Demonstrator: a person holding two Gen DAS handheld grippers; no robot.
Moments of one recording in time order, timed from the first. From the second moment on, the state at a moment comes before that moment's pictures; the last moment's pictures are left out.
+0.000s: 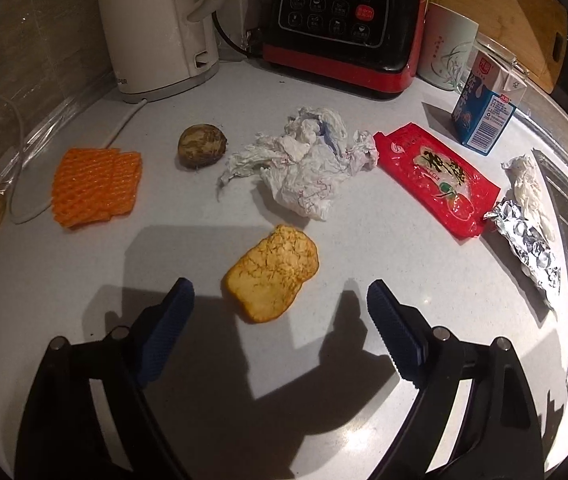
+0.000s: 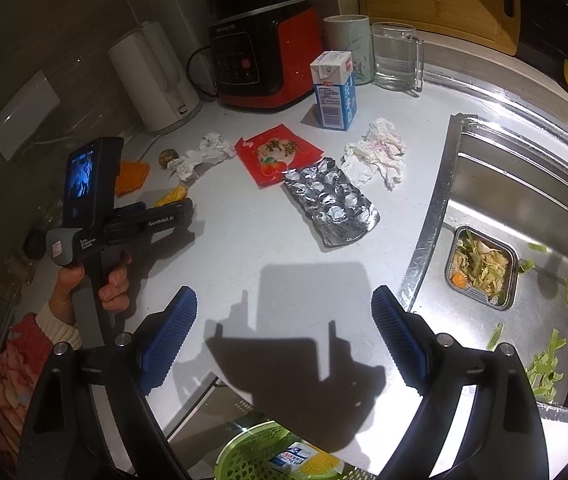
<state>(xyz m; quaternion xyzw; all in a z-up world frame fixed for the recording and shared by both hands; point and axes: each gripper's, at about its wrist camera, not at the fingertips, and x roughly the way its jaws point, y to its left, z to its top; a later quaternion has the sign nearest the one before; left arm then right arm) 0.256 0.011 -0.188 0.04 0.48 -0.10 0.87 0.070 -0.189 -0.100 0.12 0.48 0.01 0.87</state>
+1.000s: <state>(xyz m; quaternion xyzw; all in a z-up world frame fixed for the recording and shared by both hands) 0.261 0.005 -0.180 0.04 0.46 -0.08 0.88 0.145 -0.222 -0.141 0.09 0.48 -0.01 0.87</state>
